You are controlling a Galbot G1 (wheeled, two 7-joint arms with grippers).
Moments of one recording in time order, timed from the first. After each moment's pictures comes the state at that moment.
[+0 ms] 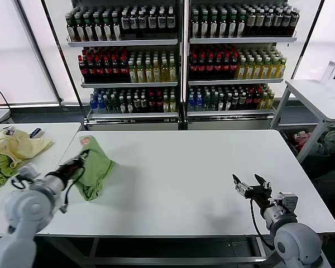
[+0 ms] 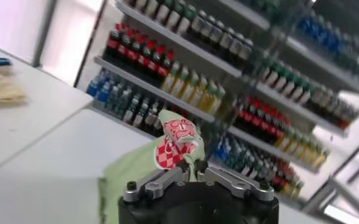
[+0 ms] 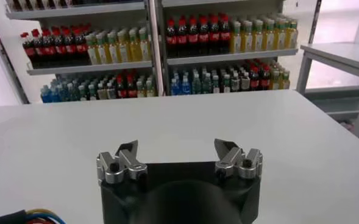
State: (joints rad) left arm 1.02 -1.06 -0.53 -1.91 -1.08 0.58 -0.29; right arm -1.30 1.08 0.57 2.07 0.63 -0.53 0.14
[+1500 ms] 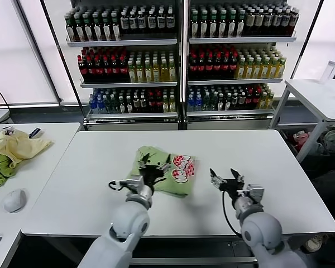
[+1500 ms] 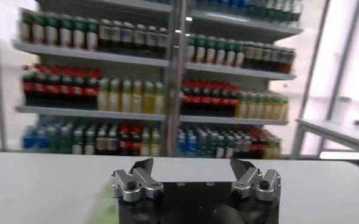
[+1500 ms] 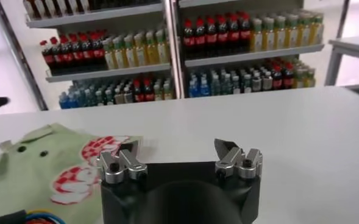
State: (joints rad) left arm 0.97 -1.35 -0.11 -1.85 -0.39 0.39 -0.35; right arm -1.09 1.19 0.30 1.92 0.58 -0.48 0.25
